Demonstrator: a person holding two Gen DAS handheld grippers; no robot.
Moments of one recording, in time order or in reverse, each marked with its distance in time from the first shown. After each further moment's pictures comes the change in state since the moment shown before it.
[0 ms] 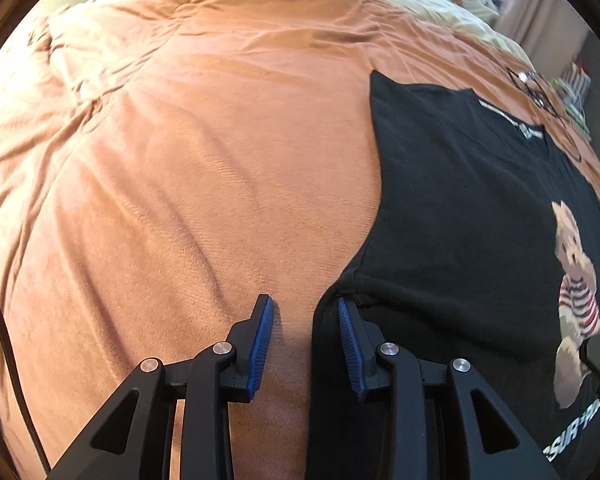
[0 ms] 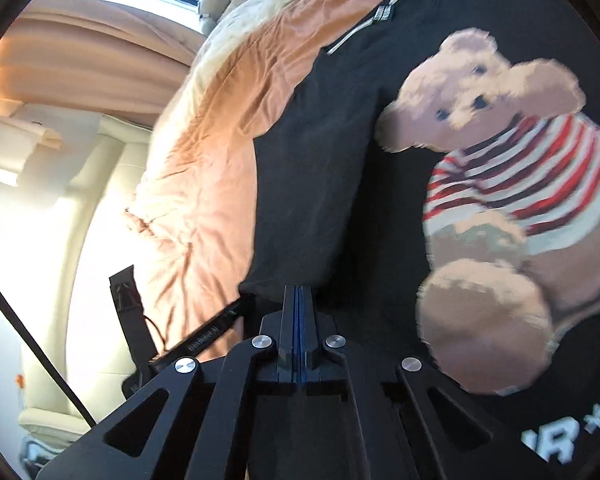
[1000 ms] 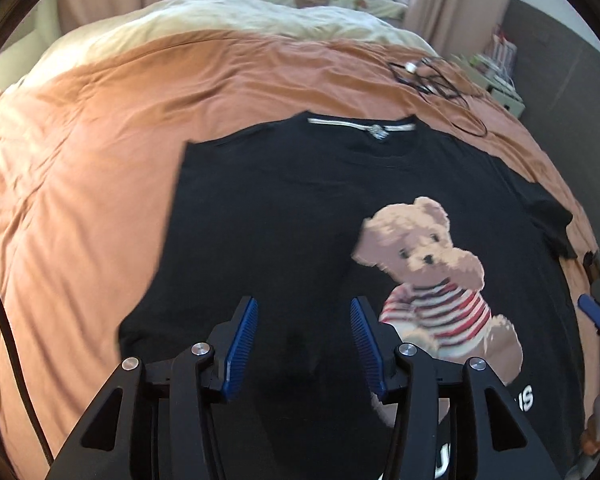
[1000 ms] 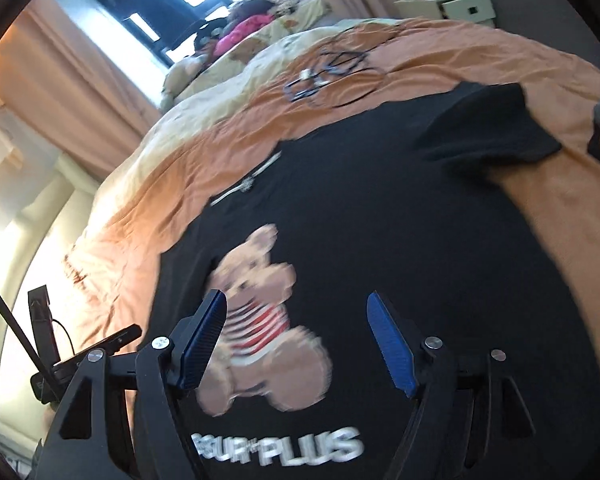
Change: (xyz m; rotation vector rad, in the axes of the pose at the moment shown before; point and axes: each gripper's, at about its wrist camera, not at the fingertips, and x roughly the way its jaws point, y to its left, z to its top) left arm -0.054 -0.170 0.012 0.223 -0.083 -0.126; right arm -0.200 -0.100 0.048 -0.081 -0.299 -0.229
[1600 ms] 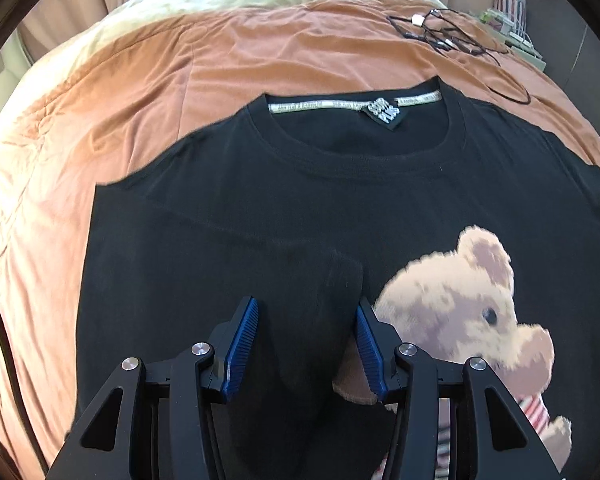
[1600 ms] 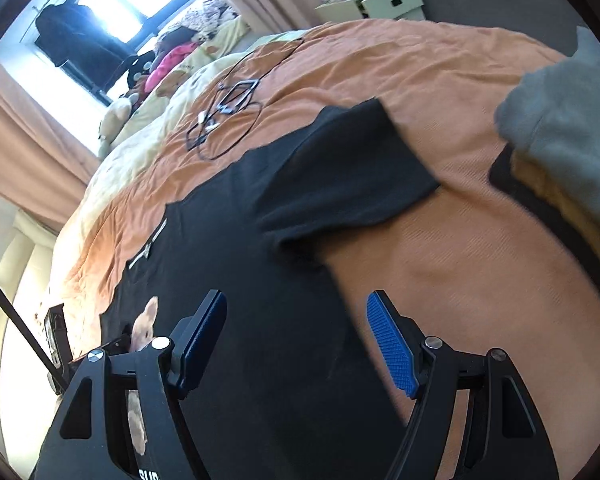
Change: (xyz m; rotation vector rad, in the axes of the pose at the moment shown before) left arm 0.116 -0.034 0.061 0.090 0.076 0.112; right arm -0.017 -0.095 0.048 0.134 -0.045 -0.125
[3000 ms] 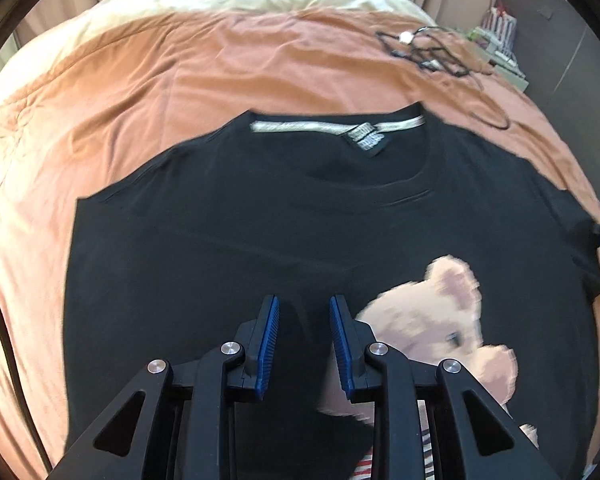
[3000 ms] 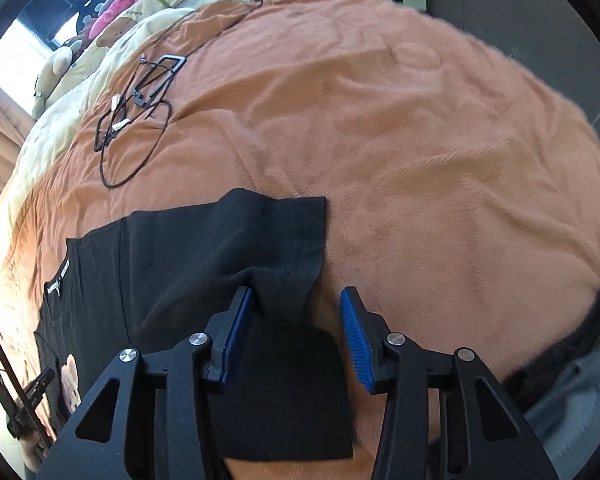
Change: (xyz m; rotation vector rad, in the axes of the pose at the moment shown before) left arm -0.011 -0.001 0.015 -0.046 -0.011 -0.143; right arm 0.139 -0.017 0.165 -0.088 0.268 -0.182
